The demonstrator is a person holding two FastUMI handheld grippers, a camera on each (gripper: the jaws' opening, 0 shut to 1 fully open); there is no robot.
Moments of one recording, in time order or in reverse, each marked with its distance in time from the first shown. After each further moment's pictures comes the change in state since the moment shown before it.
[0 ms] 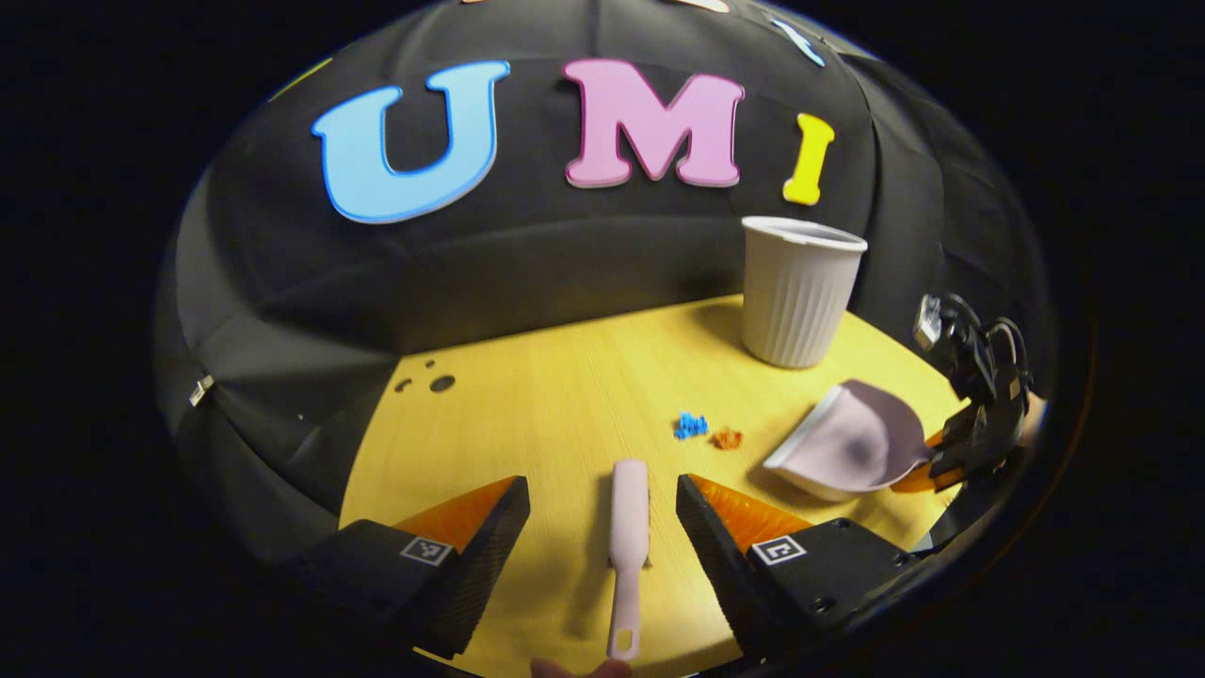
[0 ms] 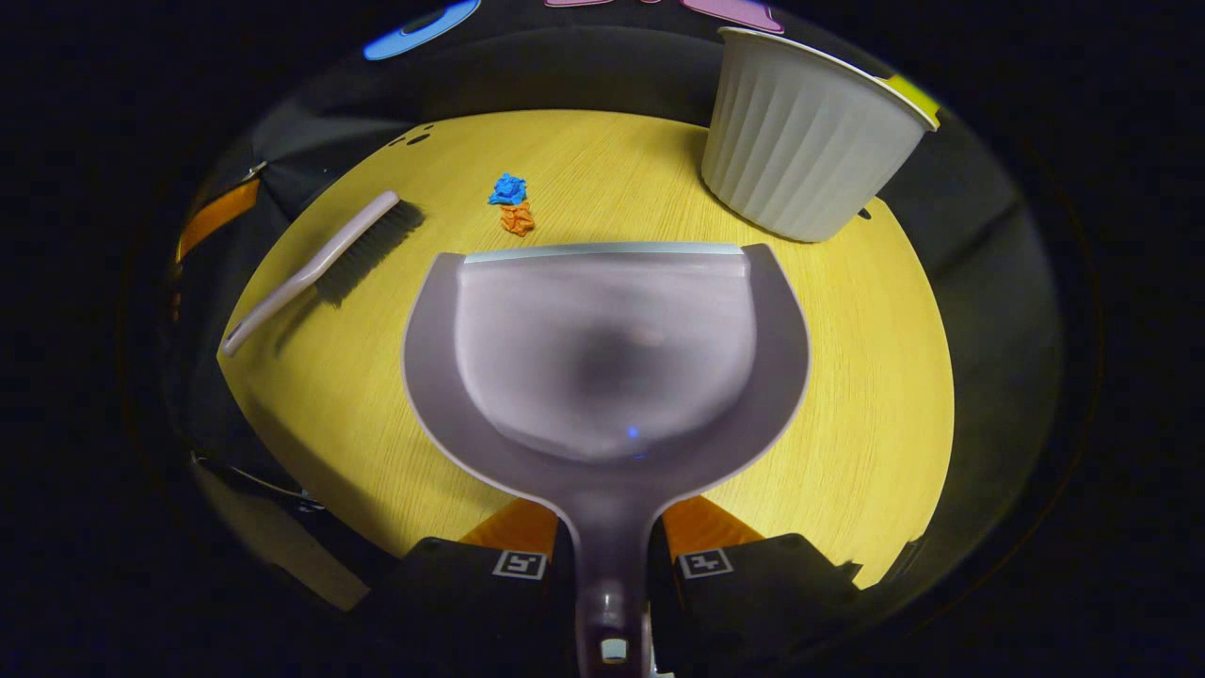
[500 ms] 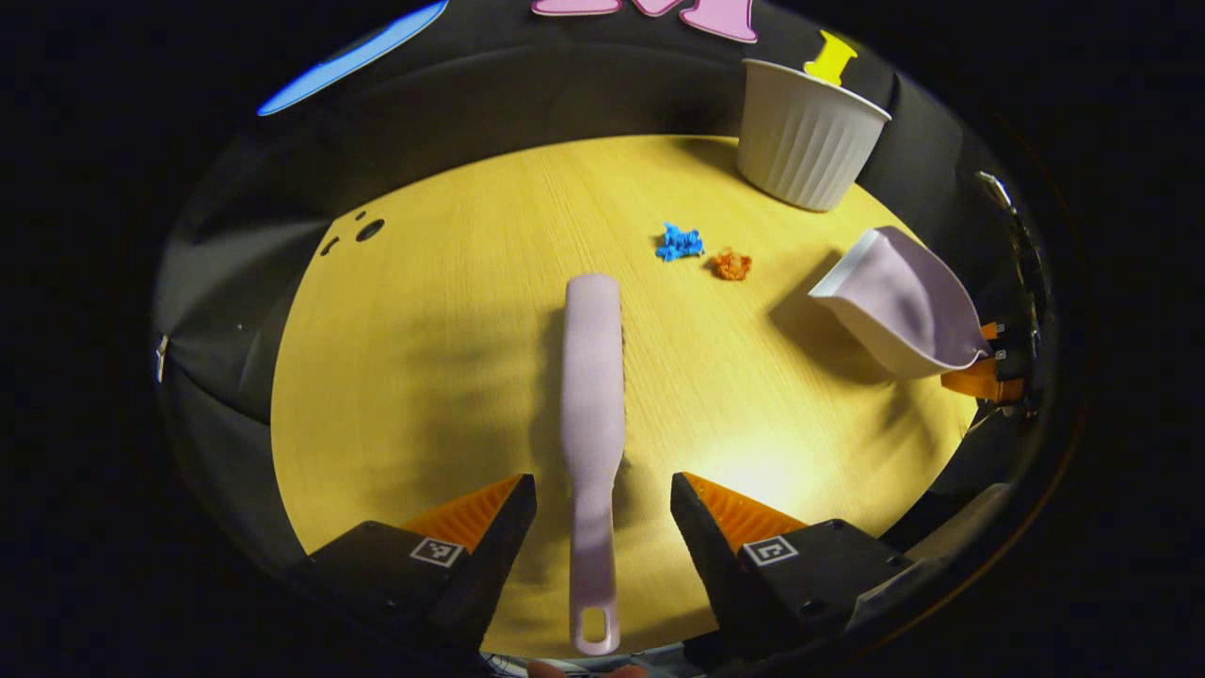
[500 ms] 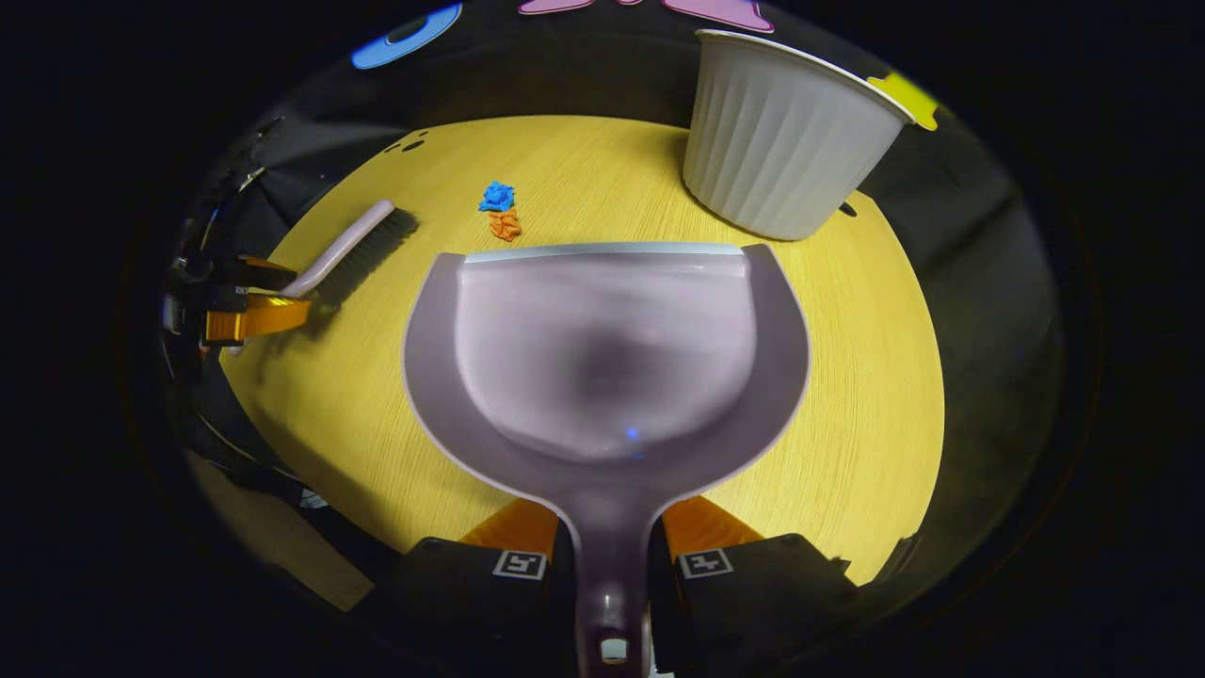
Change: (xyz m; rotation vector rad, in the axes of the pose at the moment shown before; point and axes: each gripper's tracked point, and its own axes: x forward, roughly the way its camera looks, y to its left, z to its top) left arm 0.053 -0.017 -0.123 0.007 0.464 -0.076; right arm -0.007 -0.012 -0.005 0.014 -0.005 -0.005
